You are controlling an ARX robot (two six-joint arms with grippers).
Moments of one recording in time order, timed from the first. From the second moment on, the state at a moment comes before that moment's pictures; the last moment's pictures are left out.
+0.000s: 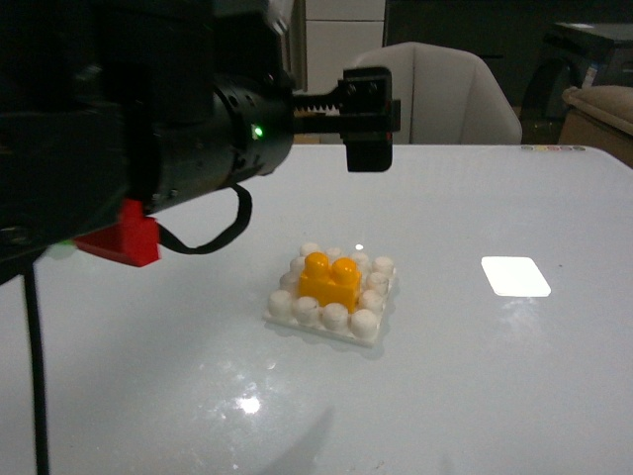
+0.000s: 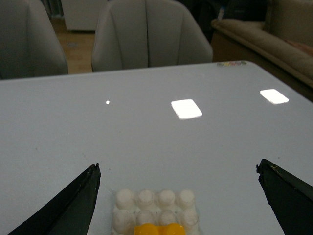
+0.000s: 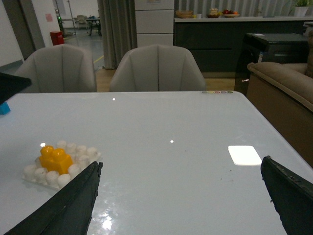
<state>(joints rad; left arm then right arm) -0.49 1.87 0.95 0.73 -0.10 -0.15 0.00 0.00 0.01 0.00 0.00 0.01</state>
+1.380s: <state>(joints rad) 0.01 0.39 0.04 0.35 -0.02 -0.01 0.00 0.00 0.01 0.00 0.00 0.01</state>
